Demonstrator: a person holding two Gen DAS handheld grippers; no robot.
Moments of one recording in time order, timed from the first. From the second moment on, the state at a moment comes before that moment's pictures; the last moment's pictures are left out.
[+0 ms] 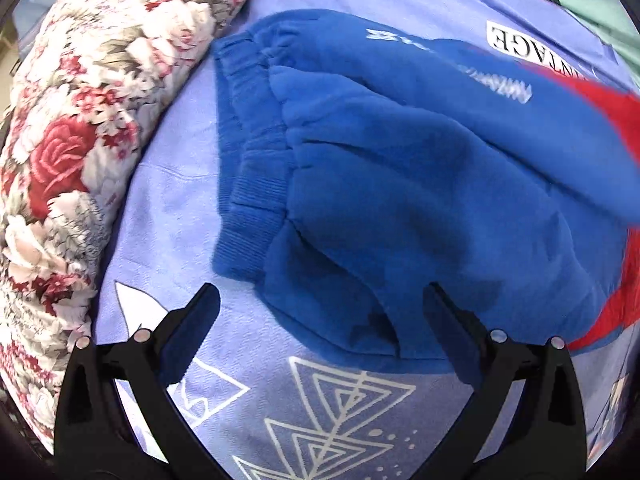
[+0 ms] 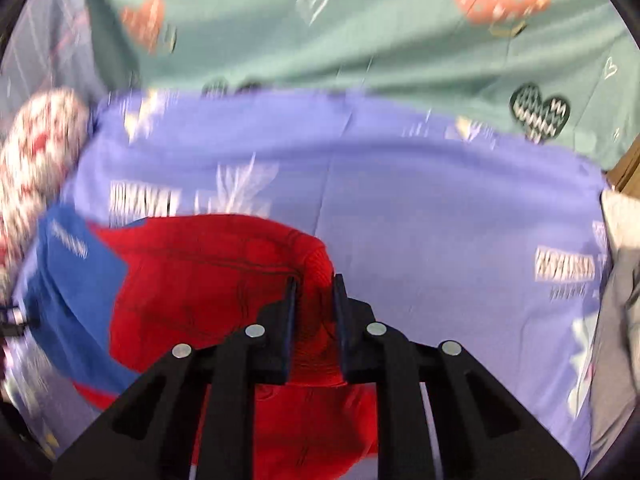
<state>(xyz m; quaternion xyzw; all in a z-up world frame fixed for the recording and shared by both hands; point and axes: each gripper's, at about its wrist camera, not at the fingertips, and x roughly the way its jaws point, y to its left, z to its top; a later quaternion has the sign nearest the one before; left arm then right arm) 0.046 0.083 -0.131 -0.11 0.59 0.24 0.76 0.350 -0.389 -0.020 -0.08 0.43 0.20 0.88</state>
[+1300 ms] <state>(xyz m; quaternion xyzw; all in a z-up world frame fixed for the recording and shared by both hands) -0.044 0.196 -0.155 -0.37 0.59 0.22 0.69 0.274 -0.241 -0.076 -0.04 0.50 0.29 0.81</state>
